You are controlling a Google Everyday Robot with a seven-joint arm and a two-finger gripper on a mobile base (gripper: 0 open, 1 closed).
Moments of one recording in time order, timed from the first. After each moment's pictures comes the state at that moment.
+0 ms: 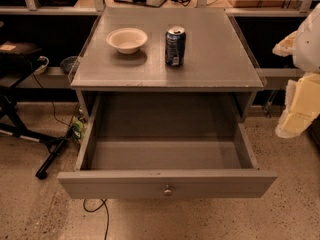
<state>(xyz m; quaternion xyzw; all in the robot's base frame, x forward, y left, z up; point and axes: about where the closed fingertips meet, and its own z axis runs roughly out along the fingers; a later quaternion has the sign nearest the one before) 0.438 -0.217 0.976 -0.60 0.78 -0.03 0.16</state>
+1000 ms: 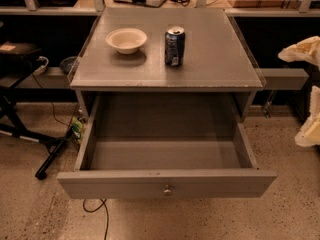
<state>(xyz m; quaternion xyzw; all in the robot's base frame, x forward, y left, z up) 0.424 -0.227 0.976 -0.63 0.75 0.04 0.22</state>
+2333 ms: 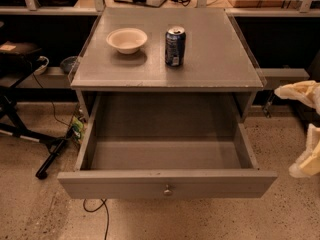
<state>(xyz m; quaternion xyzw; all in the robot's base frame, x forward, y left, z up) 0.403 -0.236 0.911 -0.59 0.75 0.14 0.26</state>
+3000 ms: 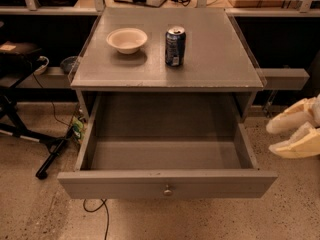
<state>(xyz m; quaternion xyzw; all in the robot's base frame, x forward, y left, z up) 0.401 -0.241 0.896 -0.58 0.76 0.15 0.27</state>
